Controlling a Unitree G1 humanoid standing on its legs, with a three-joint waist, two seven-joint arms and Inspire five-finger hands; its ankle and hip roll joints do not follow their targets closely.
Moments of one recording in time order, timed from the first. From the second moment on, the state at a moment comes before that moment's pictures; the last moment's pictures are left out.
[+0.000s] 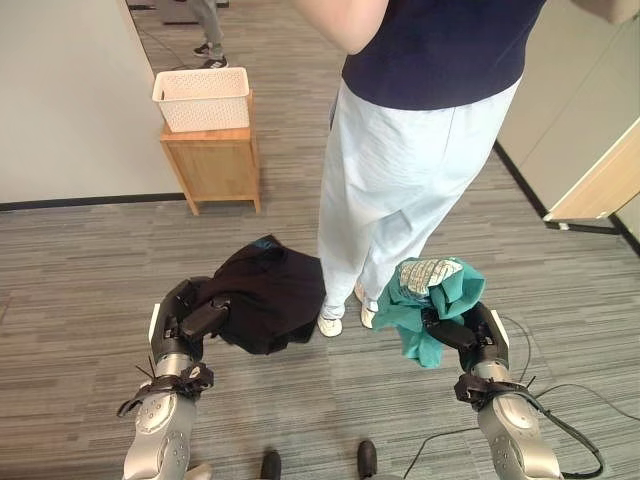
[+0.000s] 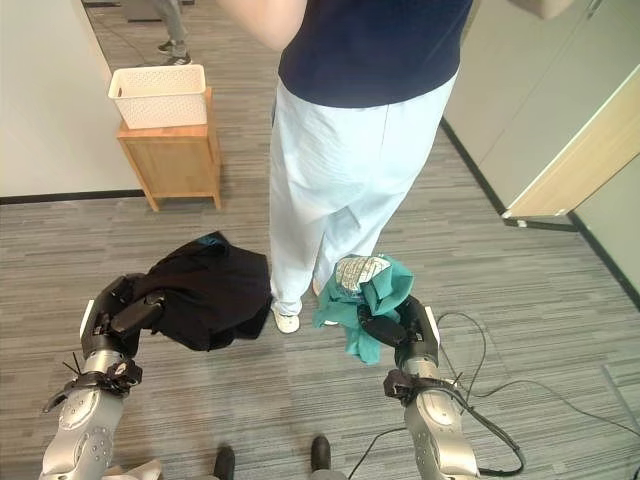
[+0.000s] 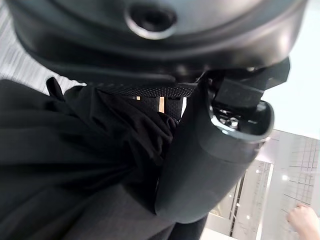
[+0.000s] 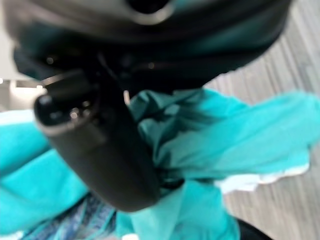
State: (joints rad) left arm 0.16 0.27 0.11 0.02 -0.55 -0.11 0.12; right arm 0.11 -0.31 -0.02 0.10 0.45 -0.07 -0.05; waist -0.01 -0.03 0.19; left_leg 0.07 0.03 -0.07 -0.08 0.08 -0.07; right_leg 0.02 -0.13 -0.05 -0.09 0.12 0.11
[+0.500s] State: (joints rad) left arm 0.06 0.34 -0.02 0.11 -0.39 -0.04 0.14; right arm 0.05 -0.36 0.03 0.13 0.56 -0.03 -0.09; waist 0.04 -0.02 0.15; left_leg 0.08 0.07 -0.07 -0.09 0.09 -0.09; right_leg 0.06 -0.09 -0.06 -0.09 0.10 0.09
